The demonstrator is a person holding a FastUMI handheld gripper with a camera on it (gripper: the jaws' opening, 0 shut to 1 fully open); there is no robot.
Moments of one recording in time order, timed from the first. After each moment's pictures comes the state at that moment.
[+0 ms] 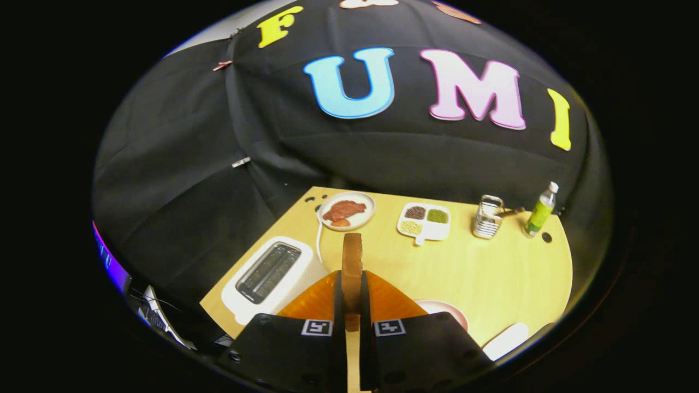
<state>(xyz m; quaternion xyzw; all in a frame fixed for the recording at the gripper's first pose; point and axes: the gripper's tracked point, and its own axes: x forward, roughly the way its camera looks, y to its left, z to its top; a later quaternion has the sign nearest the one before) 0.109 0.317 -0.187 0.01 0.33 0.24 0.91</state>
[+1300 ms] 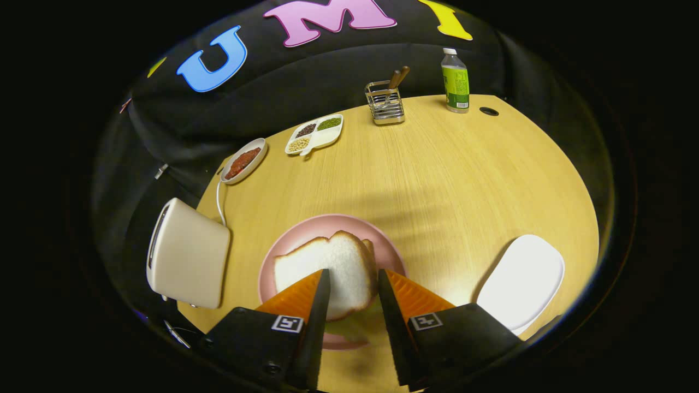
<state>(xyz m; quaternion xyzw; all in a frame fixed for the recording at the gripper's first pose) 0.087 0.149 -0.367 0.10 0.47 0.08 0.88</state>
